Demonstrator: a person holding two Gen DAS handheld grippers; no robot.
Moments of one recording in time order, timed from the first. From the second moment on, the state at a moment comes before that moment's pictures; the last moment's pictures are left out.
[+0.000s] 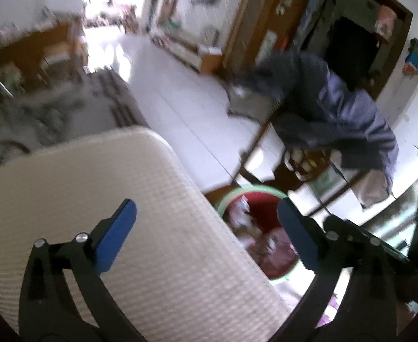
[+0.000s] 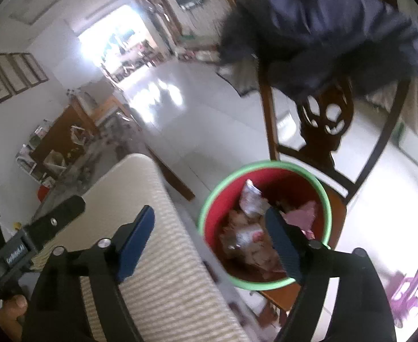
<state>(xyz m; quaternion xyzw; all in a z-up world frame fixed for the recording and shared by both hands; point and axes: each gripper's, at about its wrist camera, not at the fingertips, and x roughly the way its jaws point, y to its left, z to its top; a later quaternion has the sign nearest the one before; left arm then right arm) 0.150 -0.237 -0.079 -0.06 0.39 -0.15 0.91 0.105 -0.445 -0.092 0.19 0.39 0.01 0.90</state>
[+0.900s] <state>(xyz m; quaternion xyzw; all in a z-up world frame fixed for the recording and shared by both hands) 0.033 -0.040 0.020 -0.04 0.21 0.00 0.98 0.012 -0.269 -0.006 0.11 0.15 -0.02 0.98</state>
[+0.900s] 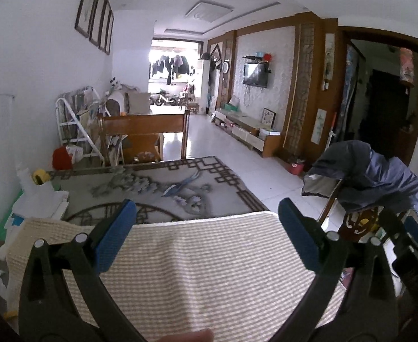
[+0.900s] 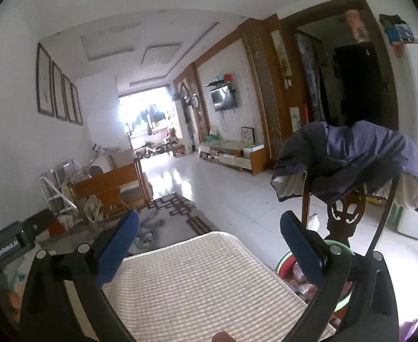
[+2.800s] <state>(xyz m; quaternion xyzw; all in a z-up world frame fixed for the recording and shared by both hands) 0.017 -0.018 -0.012 -0.06 0.28 -0.01 0.96 0.011 -0.247 -0.059 0.07 0.27 -0.01 0.96</state>
